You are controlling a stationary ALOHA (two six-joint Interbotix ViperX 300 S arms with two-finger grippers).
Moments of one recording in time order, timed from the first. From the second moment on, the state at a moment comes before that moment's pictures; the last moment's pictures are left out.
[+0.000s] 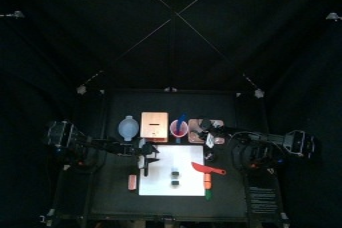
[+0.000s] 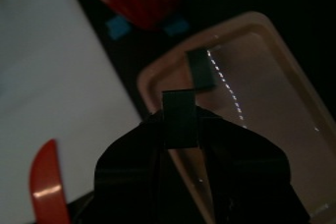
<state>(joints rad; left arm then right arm) -0.02 -0.06 0.95 -0.04 -0.36 0.00 -0.46 -0.37 1.04 0.34 0.19 -0.23</state>
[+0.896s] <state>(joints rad) -0.02 -0.06 0.95 -0.04 -0.36 0.00 -0.09 -0.30 0.89 0.47 0.13 -0.23</state>
